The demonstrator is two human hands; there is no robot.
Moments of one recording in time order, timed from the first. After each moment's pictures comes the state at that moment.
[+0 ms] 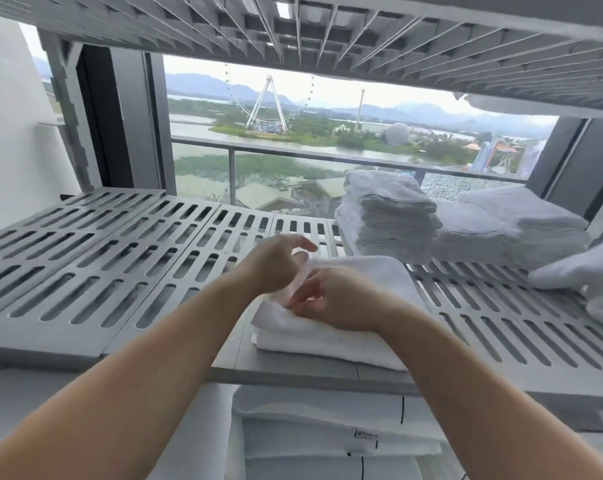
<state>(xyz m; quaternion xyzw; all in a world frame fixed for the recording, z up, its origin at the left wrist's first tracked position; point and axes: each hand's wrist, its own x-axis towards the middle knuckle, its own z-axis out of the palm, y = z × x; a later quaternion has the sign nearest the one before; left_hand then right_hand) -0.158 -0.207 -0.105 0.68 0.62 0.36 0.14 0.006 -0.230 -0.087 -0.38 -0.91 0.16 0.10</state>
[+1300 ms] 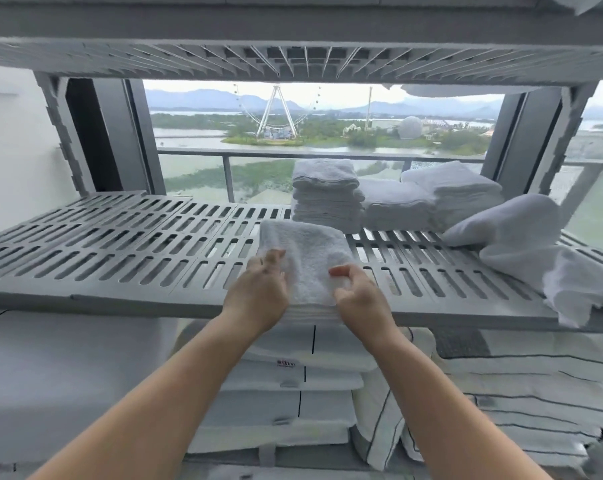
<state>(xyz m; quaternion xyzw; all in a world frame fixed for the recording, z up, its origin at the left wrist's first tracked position) 0.024 -0.328 -0.136 0.64 0.72 0.29 0.03 0.203 -0.293 -0.150 -0.51 -0.71 0.31 0.39</state>
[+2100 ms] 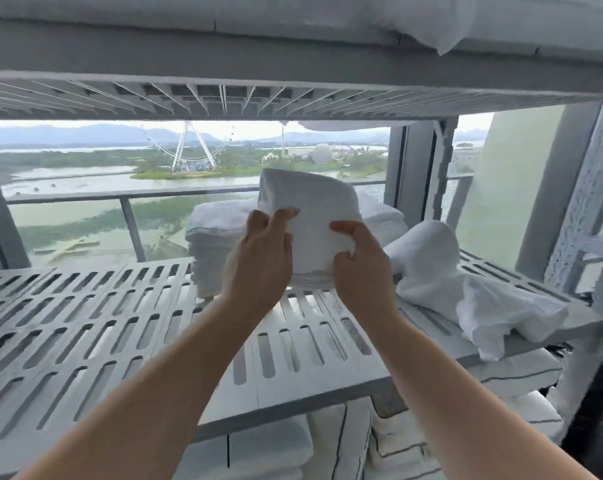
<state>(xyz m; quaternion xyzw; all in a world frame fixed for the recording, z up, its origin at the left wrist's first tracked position) 0.143 -0.183 -0.046 0.71 0.52 0.45 -0.11 0.297 -0.194 -0.061 -0.52 -0.61 0.12 0.59</state>
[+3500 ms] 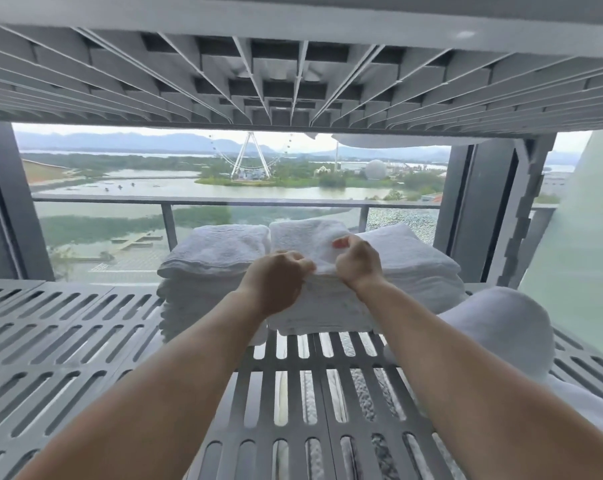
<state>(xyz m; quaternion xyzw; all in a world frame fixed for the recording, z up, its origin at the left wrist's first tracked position) 0.152 0.050 -0.066 0.78 0.56 0.11 -0.25 0.321 0.097 -0.050 -0.57 -0.69 0.13 0.42</state>
